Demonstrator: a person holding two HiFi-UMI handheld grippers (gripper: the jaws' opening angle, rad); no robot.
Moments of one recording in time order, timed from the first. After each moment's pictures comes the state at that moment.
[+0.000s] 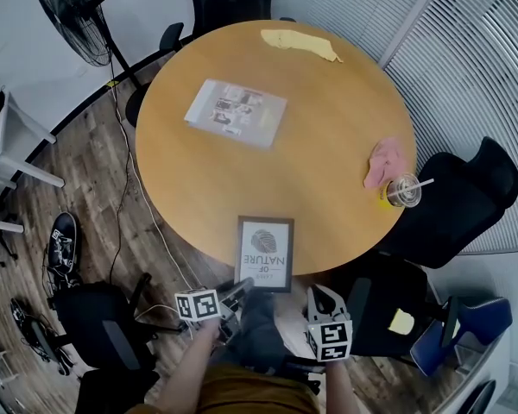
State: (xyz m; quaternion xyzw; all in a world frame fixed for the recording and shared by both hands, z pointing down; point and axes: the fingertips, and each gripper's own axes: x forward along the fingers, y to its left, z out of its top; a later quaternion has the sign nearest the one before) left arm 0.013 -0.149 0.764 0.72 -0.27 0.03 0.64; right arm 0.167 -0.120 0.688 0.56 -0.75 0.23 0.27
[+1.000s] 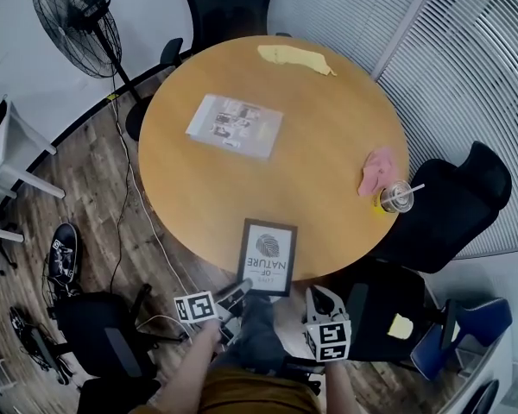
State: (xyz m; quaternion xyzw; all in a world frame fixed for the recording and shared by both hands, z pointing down) left arm 0.012 -0.164 0.735 0.71 -0.25 -0.05 0.66; right arm 0.163 -0.129 0.669 0.57 -0.75 0.21 0.26
